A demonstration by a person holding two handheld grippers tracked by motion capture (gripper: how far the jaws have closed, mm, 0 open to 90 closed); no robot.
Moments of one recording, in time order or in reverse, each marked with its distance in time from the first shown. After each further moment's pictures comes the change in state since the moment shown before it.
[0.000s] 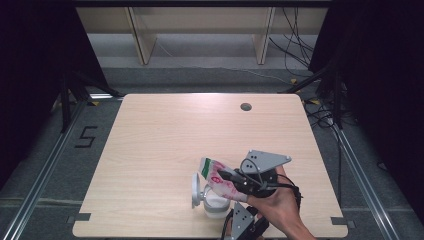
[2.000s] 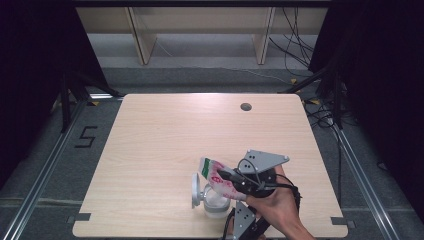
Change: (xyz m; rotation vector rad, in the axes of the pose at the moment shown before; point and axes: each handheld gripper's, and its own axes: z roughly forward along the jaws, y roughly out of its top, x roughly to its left) left arm -0.003 0.004 0.004 -0.010 0.004 0.003; right arm 0.001 0.003 0.000 0.018 -0.015 -0.017
